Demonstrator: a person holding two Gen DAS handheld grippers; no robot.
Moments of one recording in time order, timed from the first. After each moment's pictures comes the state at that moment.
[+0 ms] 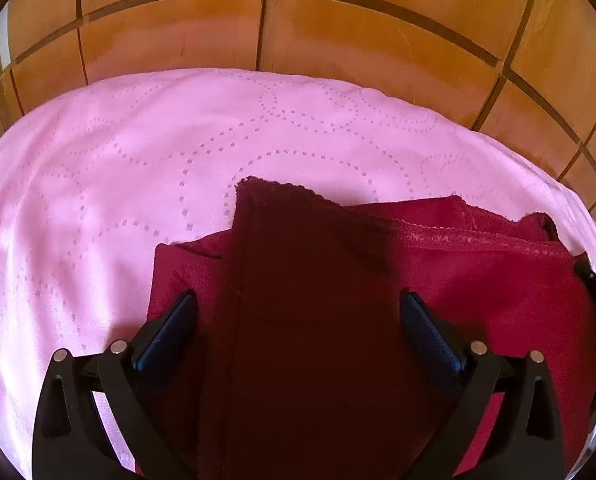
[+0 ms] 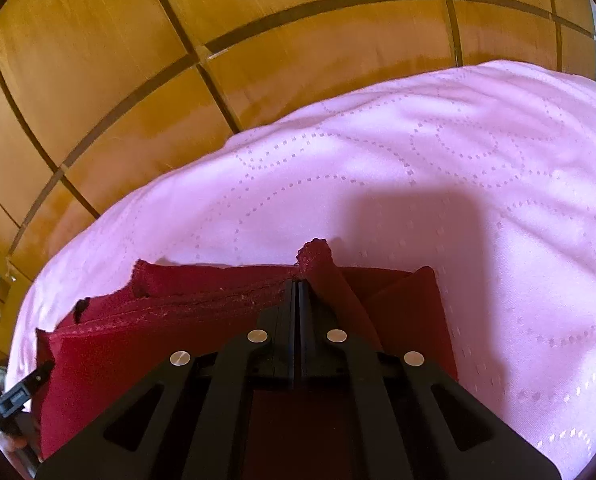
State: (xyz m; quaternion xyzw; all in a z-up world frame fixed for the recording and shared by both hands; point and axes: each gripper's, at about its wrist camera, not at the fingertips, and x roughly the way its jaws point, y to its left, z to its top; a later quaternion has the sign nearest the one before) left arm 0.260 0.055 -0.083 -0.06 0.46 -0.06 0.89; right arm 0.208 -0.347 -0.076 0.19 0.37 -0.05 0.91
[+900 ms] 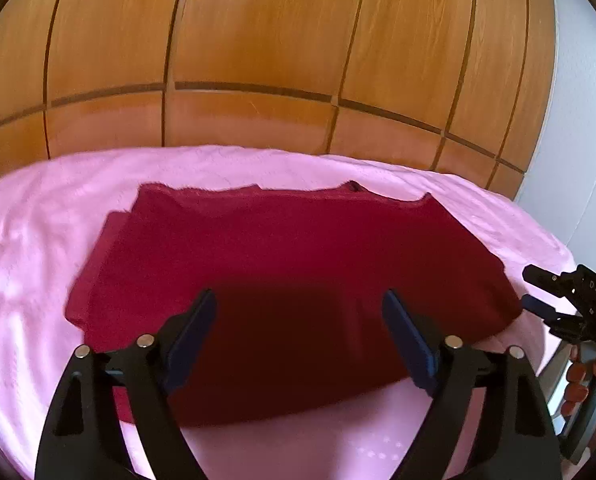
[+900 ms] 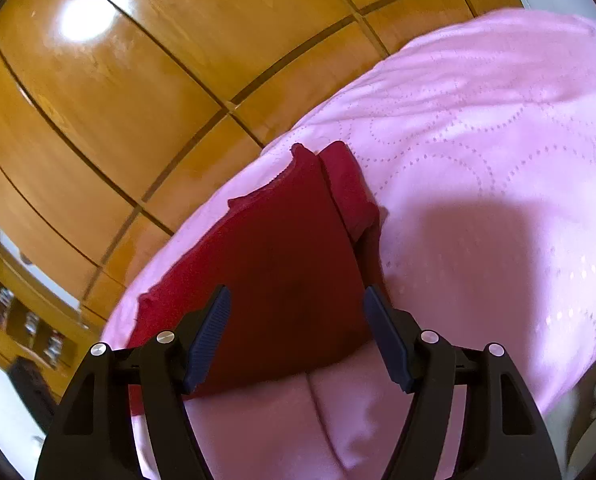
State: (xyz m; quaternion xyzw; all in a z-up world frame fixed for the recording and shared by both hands) left arm 0.069 -0.012 -0.031 -0.04 0.31 -0.20 0.93; right arm -0.016 -0.326 -0.056 0.34 0.29 -0.02 0.89
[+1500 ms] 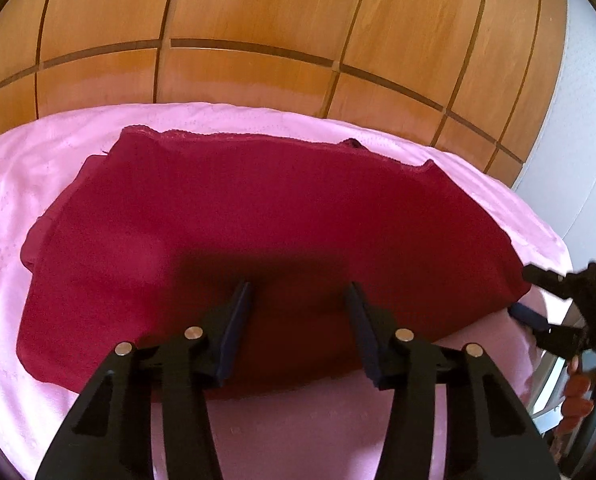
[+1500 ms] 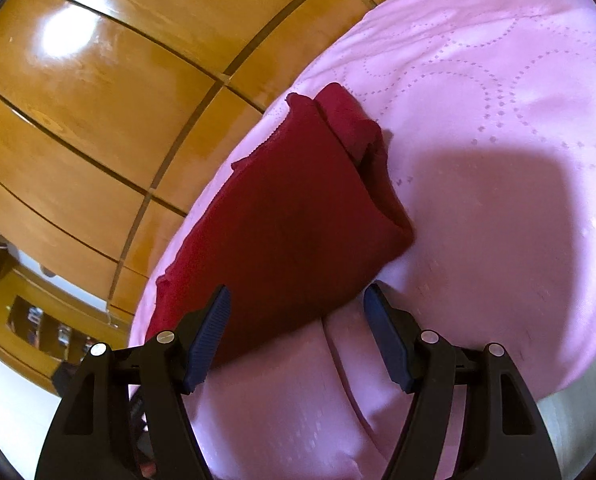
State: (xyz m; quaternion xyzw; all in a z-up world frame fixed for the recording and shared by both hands) left arm 0.071 -0.023 -0.070 -0.05 0.35 -0.21 0.91; right arm -0.016 -0.311 -0.091 0.40 0.32 0.01 0.86
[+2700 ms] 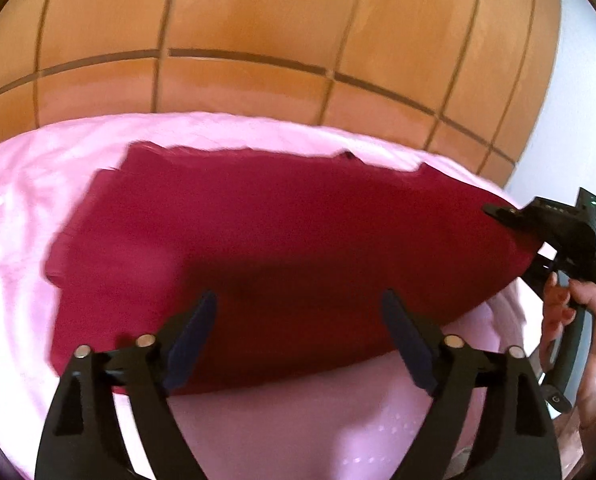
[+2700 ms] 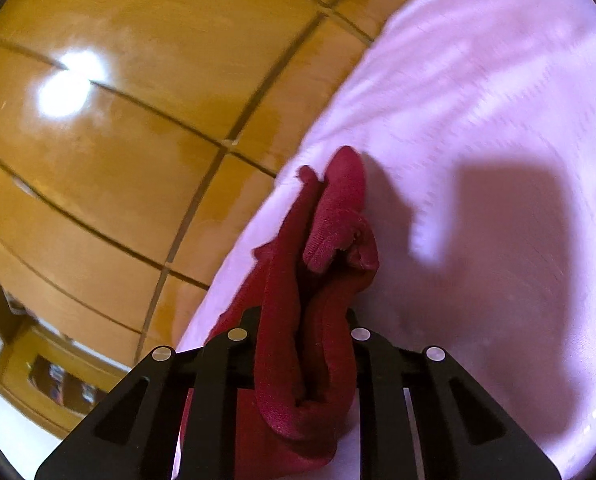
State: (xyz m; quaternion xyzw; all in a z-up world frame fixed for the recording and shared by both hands) left arm 0.064 0.000 -0.045 -0.06 0.34 -0.21 0.91; right arm 0.049 -0.331 -0.057 0.45 0.23 -0.01 0.86
